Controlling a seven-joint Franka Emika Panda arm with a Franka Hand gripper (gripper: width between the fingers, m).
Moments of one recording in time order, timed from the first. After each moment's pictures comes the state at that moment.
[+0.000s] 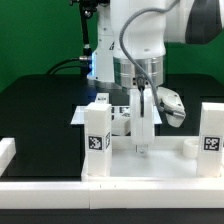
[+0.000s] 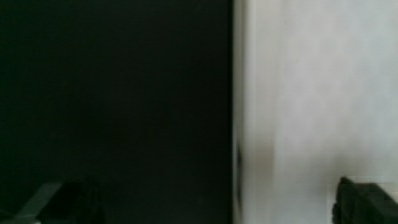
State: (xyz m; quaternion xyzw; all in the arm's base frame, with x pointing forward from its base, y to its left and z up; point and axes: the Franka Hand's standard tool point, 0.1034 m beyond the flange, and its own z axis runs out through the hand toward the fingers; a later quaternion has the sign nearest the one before) arm 0.507 0.033 0.007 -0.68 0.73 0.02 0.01
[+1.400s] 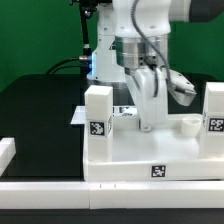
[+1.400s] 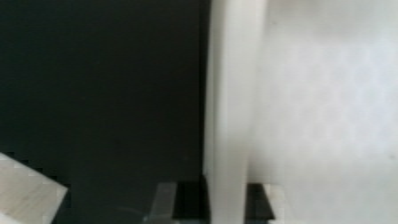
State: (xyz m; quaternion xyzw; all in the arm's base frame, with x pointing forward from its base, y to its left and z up) arm 0.508 0.025 0.040 -0.74 0.67 0.03 0.01
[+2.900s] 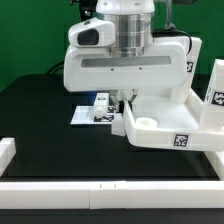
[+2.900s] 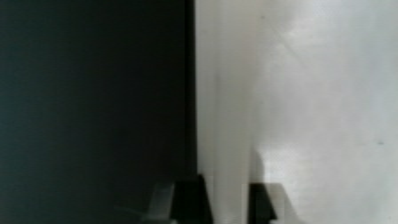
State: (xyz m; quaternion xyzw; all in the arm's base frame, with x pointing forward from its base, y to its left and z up) arm 0.523 -0.008 0.081 -1.00 -0.08 0.03 0.00
